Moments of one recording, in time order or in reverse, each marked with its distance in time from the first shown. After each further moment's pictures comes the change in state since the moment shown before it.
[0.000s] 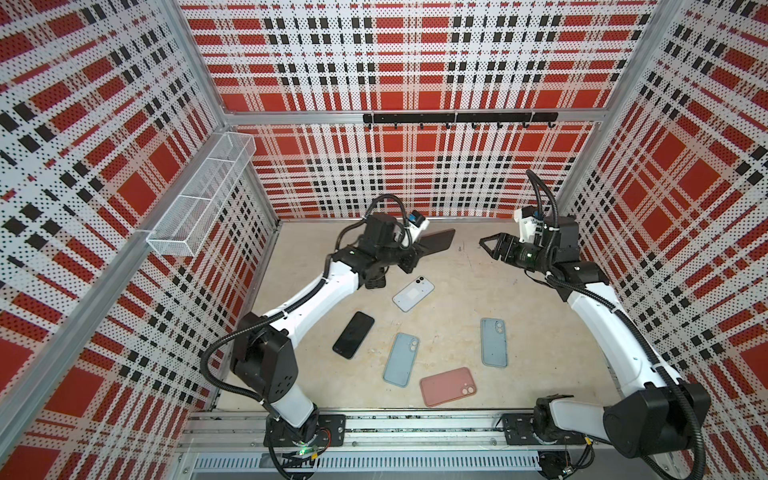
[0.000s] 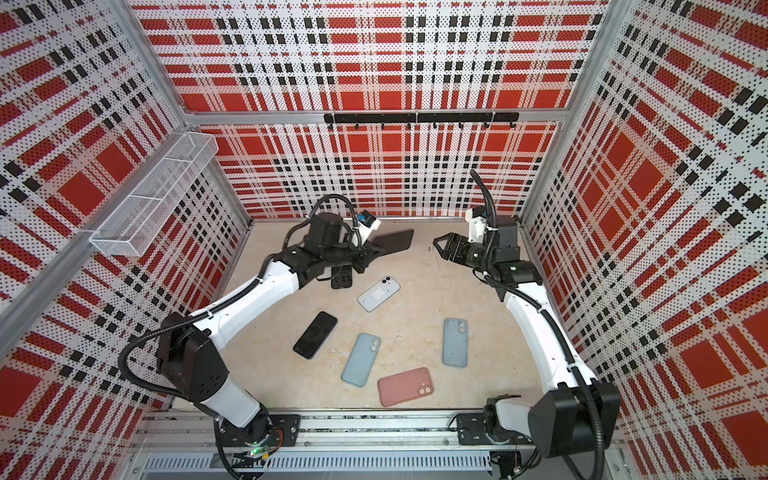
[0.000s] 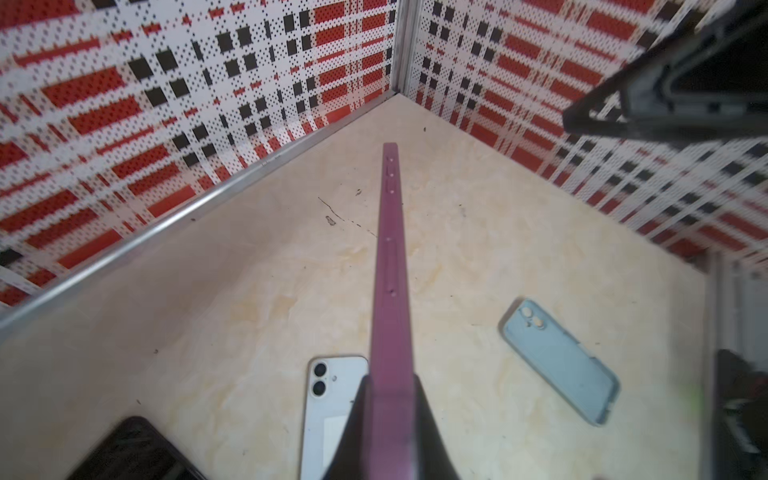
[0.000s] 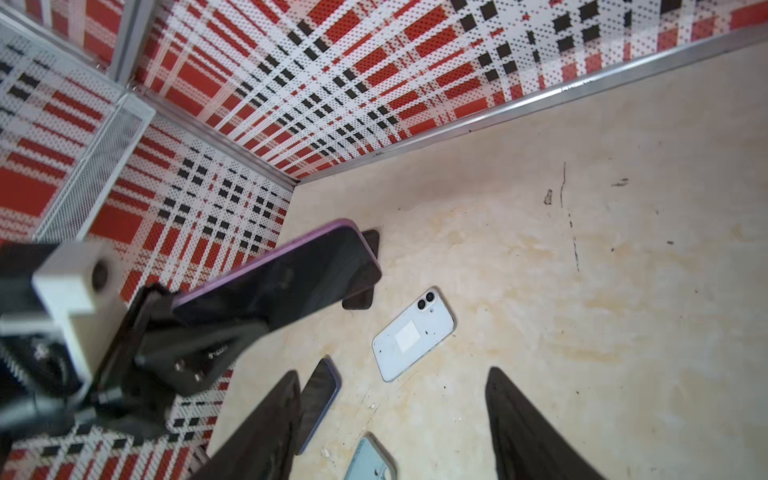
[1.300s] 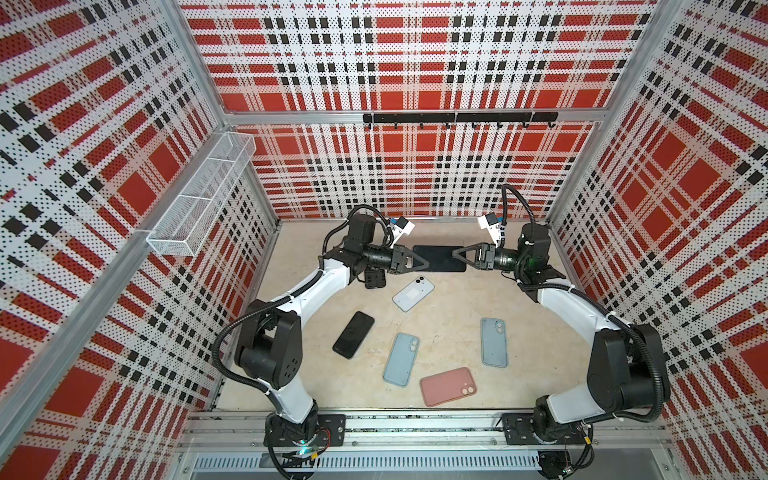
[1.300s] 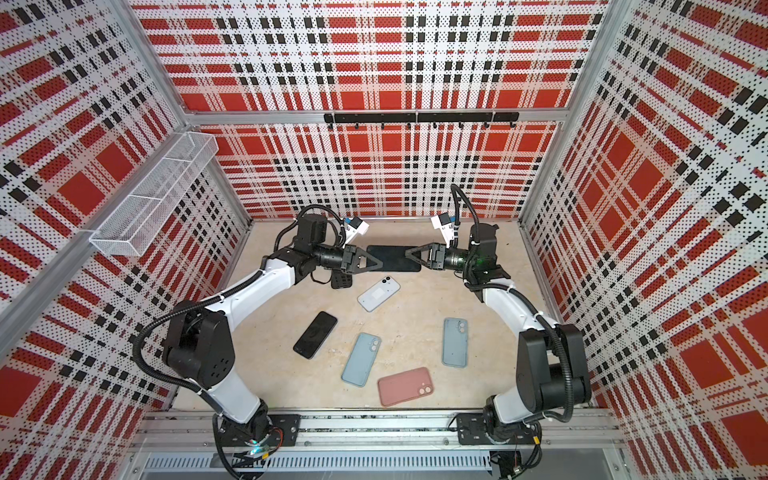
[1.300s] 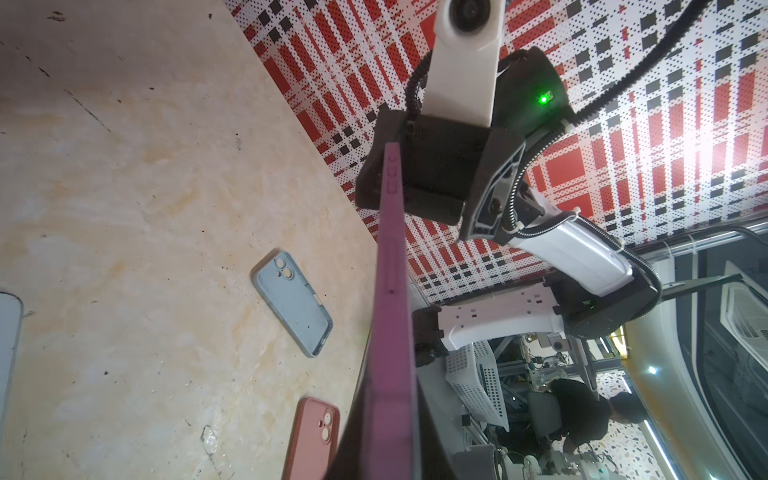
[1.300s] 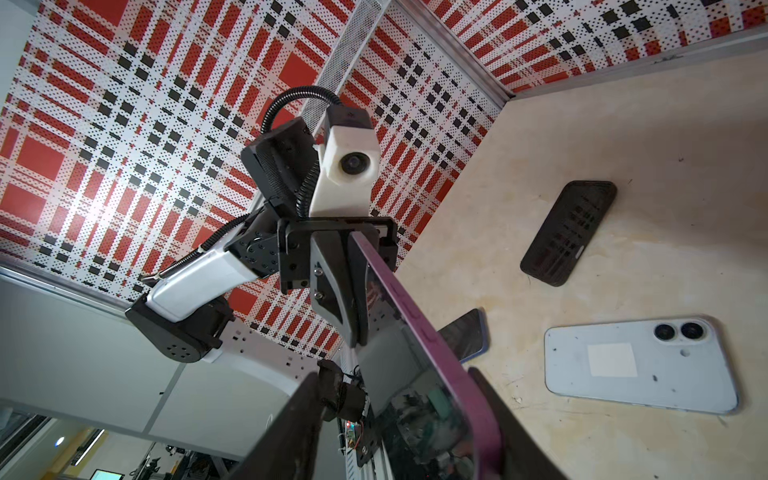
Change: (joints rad) left arm 0.111 0.074 -0.102 0.216 0.736 -0.581; right arm 0.035 0.247 -0.164 0.731 -0.671 0.299
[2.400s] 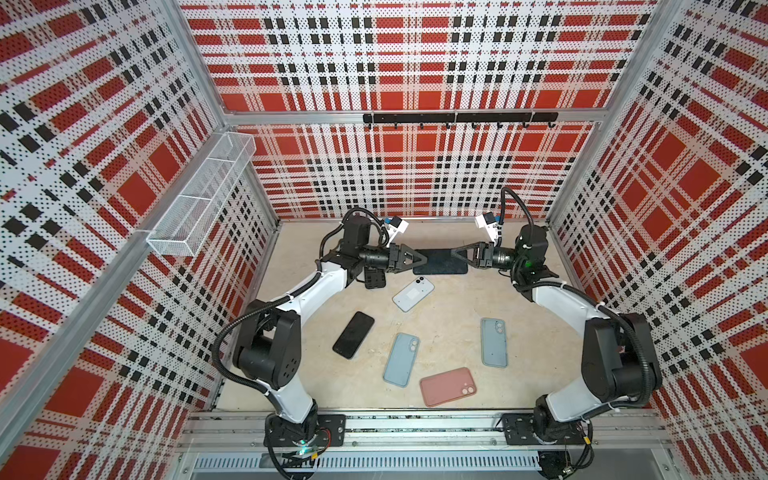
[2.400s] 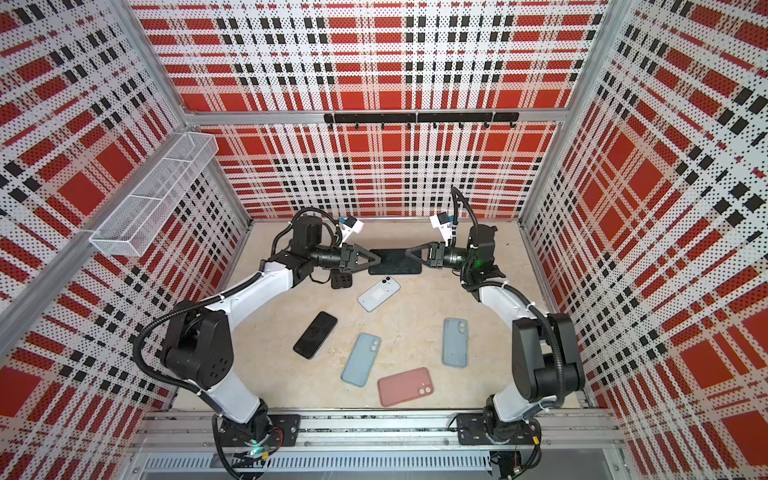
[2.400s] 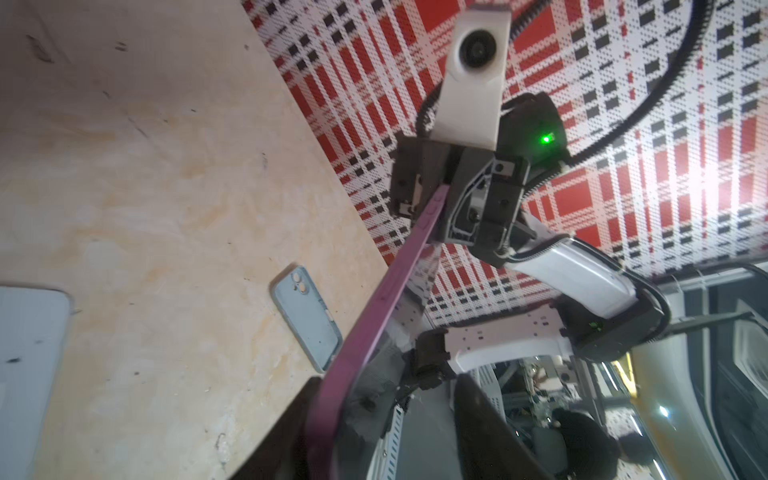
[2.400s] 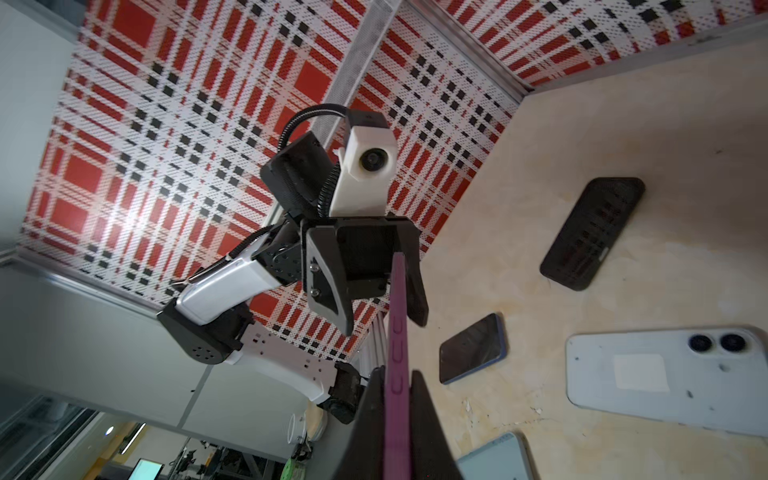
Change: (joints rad) left arm 0.057 -0.031 -0.083 0.118 -0.099 -0.087; right arm 0.002 0.040 0.006 0.063 0.022 0.069
